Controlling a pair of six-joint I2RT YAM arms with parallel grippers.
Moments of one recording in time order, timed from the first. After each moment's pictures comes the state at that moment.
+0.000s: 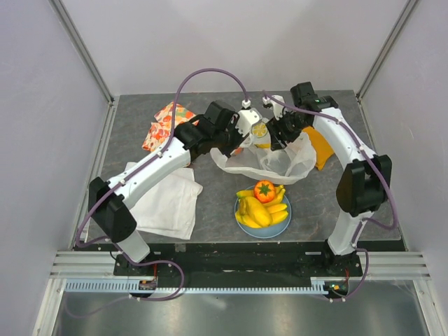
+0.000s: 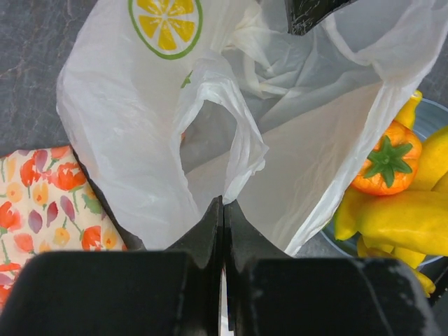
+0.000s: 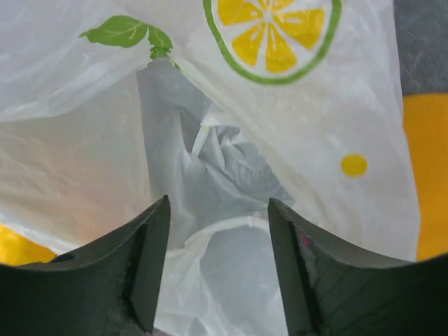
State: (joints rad) left arm -0.76 1.65 1.59 -0.65 0.07 0.25; right arm 0.22 1.80 1.67 -0.97 -0.44 -0.46
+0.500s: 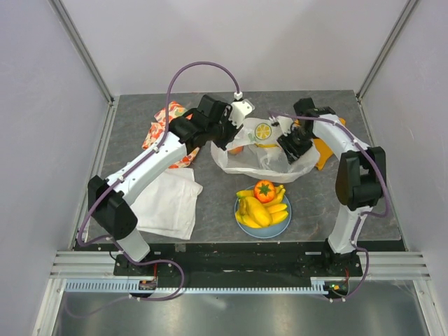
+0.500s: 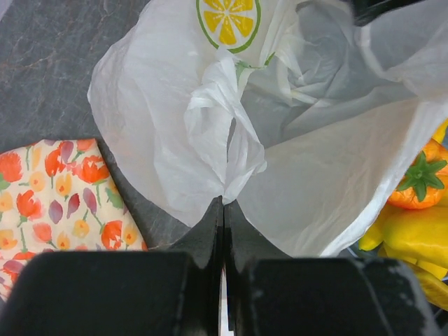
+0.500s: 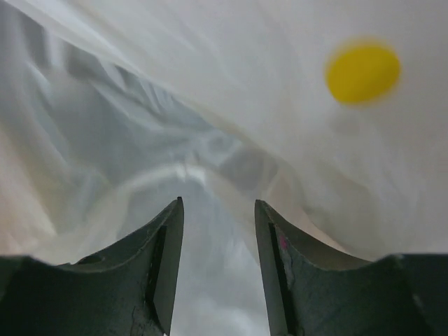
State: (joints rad) left arm -0.69 1.66 1.63 -0.65 0.08 0.25; right arm 0.19 1.93 1.60 -0.95 -0.22 -0.53
